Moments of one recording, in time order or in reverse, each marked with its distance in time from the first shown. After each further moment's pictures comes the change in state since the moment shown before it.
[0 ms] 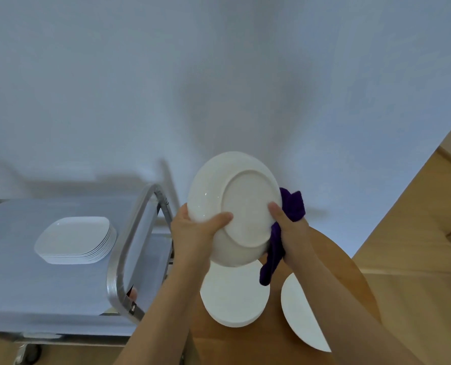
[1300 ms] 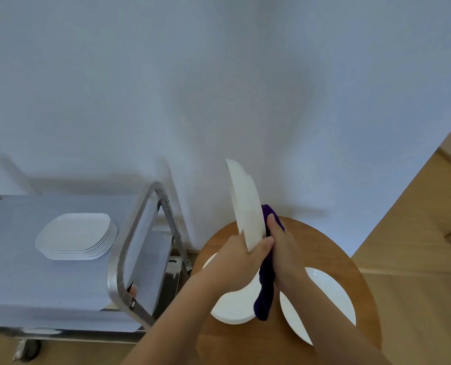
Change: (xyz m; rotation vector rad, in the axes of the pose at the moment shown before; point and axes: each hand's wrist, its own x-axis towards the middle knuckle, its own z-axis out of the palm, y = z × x) left_hand -0.021 -0.025 0.018 0.691 -0.710 0.085; right_hand -0.041 0.007 0.024 -0.195 0.038 0.123
